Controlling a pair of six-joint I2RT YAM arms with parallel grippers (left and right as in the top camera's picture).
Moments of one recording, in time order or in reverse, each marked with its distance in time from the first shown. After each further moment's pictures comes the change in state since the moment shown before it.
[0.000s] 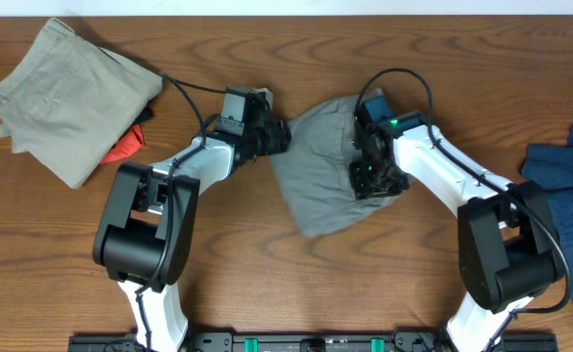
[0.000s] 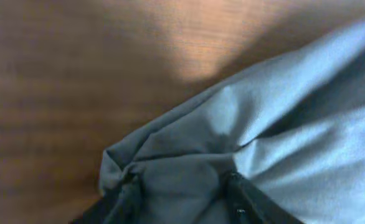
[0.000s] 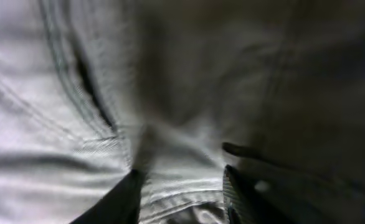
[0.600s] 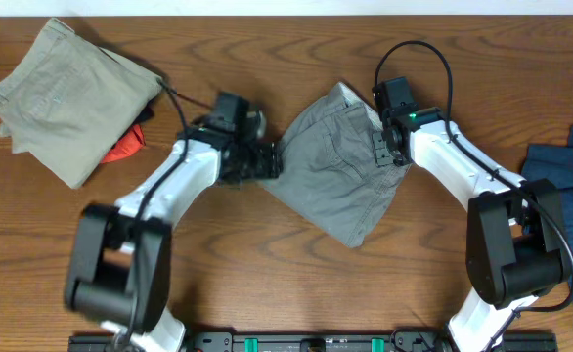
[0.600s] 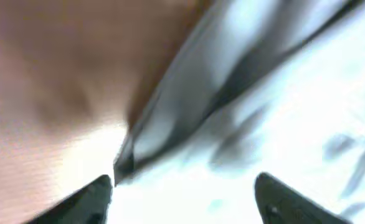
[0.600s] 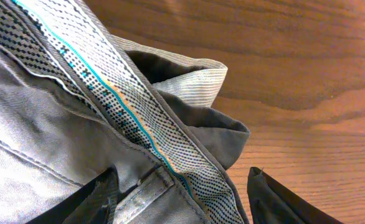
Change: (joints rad) left arm 0.003 -0.253 -0.014 -0.390 -0.004 0.115; right arm -0.079 0.000 -0.002 0.274 0.321 -0.142
